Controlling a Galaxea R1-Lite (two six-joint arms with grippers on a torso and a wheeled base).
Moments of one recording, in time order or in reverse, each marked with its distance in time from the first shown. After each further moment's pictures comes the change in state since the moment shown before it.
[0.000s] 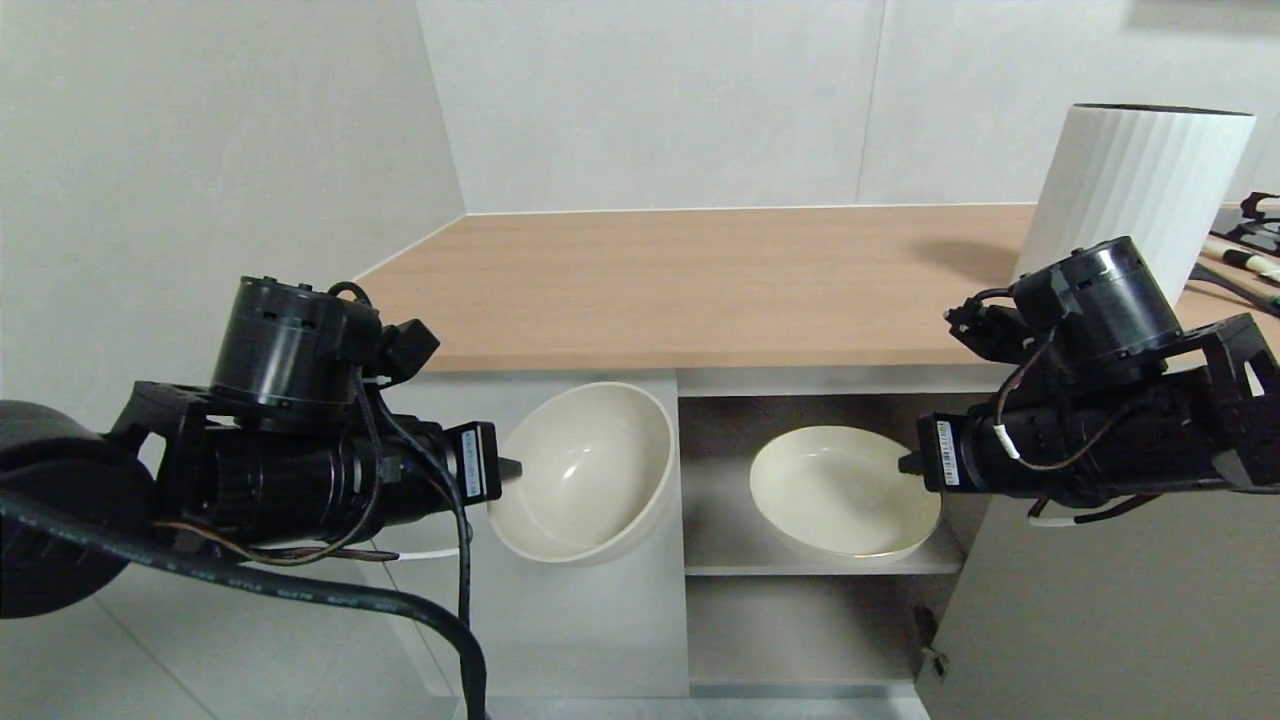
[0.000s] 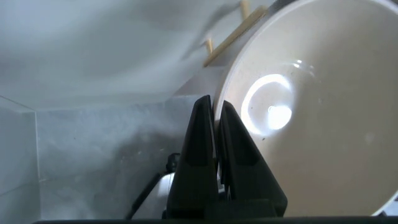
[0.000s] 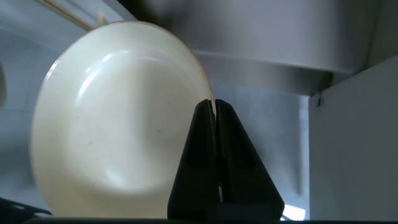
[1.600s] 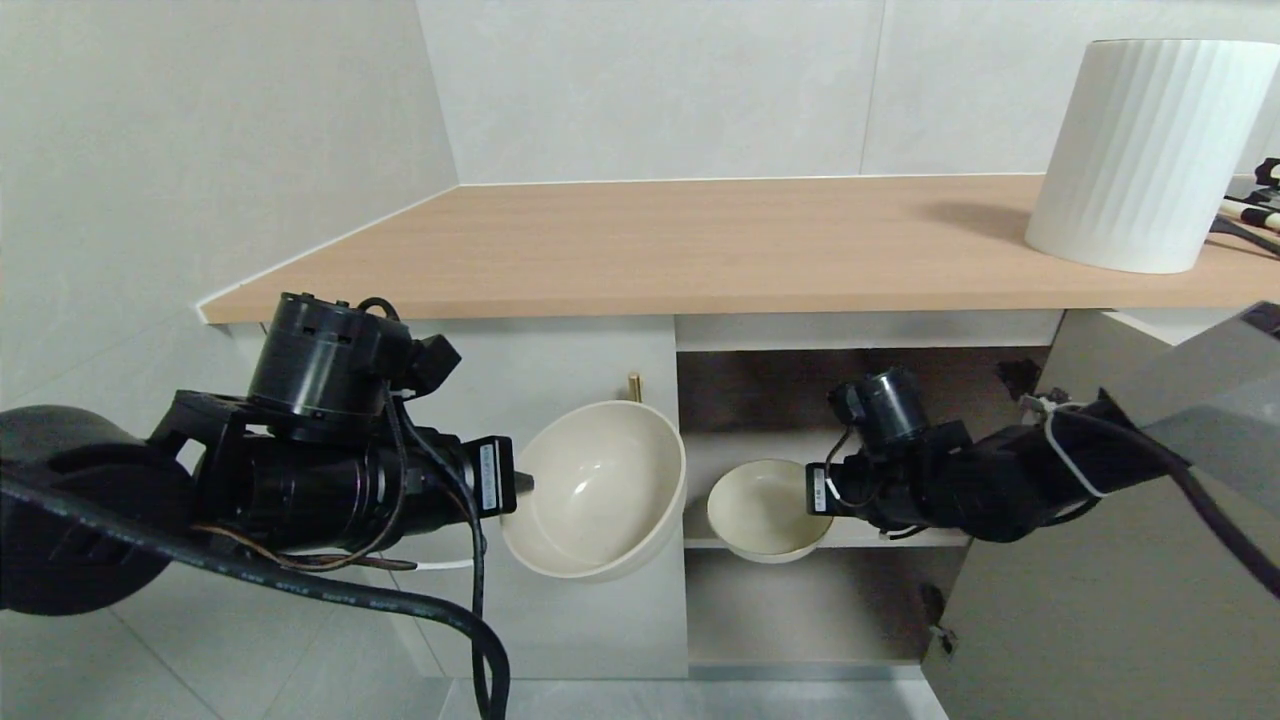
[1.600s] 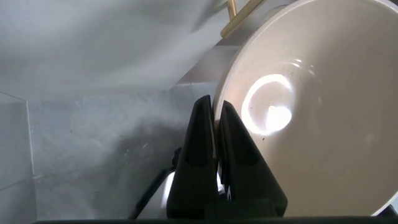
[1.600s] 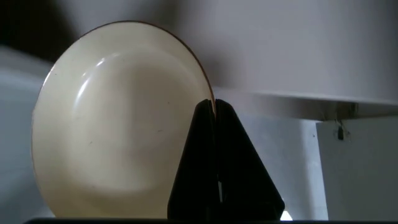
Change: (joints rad) left arm -0.017 0.035 0.003 0.000 -0.001 0.006; right arm -0.022 0.521 -0.054 -0.454 -0.122 0.009
